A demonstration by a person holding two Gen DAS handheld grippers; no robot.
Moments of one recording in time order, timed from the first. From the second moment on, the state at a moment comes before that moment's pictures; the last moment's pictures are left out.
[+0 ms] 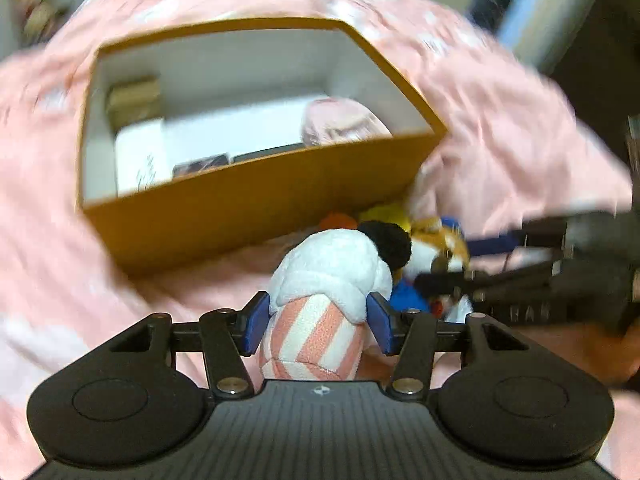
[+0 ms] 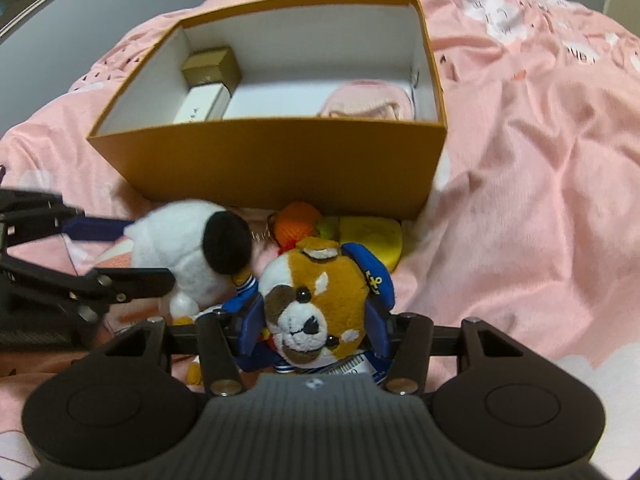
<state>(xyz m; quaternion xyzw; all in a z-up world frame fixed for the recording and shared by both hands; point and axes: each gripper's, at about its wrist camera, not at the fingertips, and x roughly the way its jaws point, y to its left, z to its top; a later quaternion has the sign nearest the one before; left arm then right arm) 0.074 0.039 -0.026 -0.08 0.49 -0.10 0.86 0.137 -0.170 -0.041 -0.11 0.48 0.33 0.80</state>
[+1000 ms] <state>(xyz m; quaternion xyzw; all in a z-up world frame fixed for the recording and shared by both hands) 0.065 0.070 -0.019 -0.09 0.49 -0.03 0.87 0.115 -0.122 -0.050 -0.19 0.46 0.43 0.76</state>
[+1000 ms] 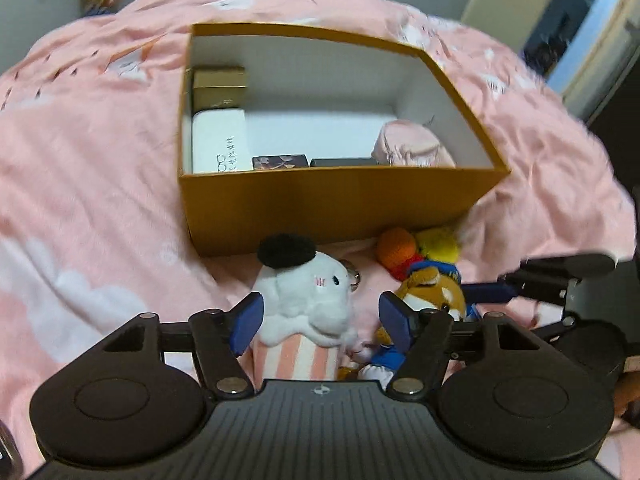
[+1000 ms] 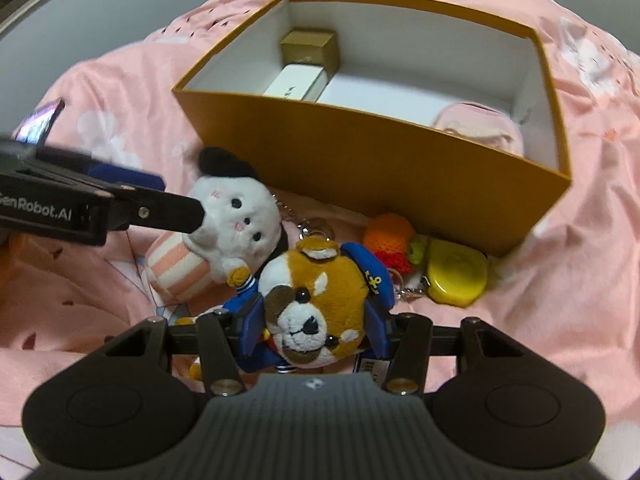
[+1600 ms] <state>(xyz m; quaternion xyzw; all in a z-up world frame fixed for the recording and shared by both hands) 0.090 0.086 -0.071 -0.11 0.54 -0.02 0.84 0.140 -0.109 -0.082 -0.17 0.49 0.46 0.73</state>
